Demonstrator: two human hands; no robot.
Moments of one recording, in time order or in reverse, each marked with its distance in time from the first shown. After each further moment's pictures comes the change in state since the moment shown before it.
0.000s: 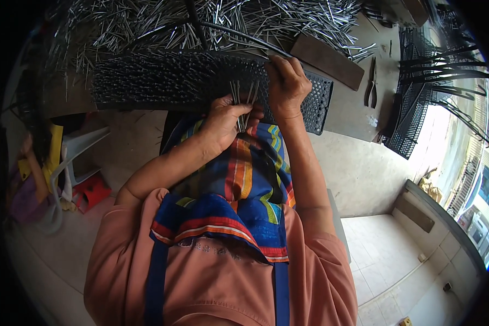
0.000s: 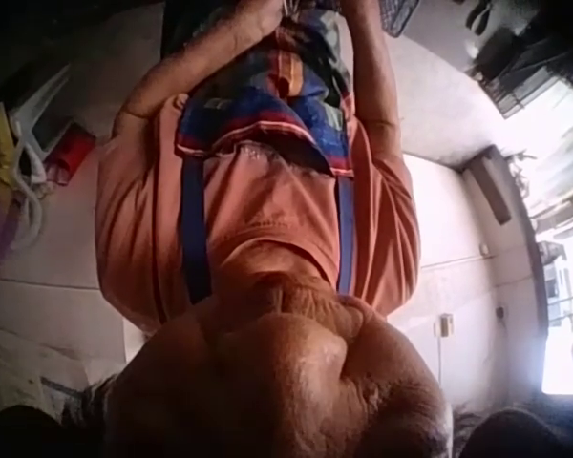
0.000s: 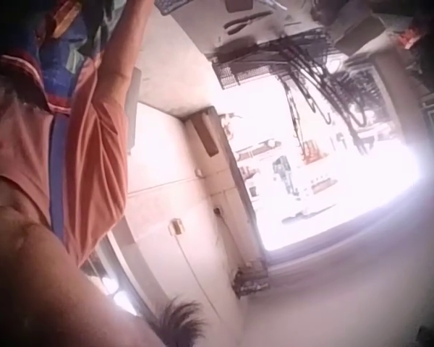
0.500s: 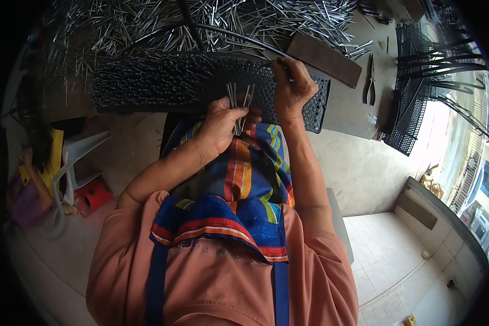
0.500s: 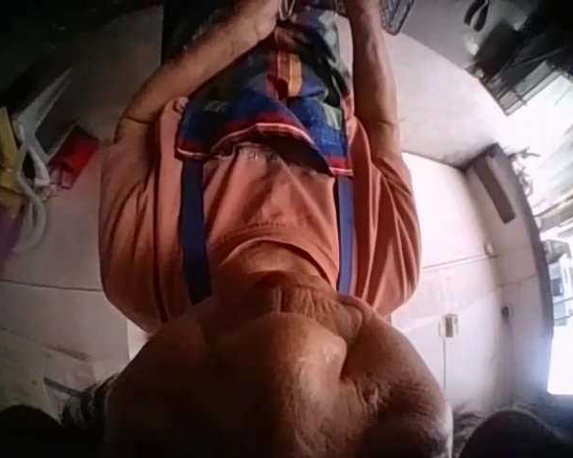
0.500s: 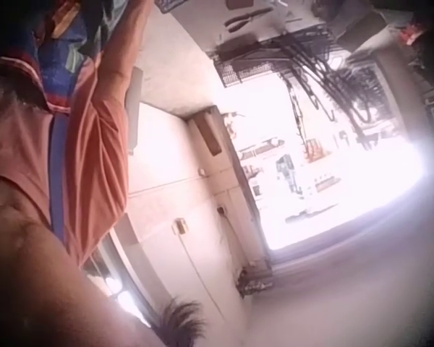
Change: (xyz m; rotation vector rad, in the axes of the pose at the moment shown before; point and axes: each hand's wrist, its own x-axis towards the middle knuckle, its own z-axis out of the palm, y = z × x) left_hand -0.006 0.000 -0.001 0.104 0.012 0.007; right_hand -0.007 0.012 -0.003 0.351 0.123 0.148
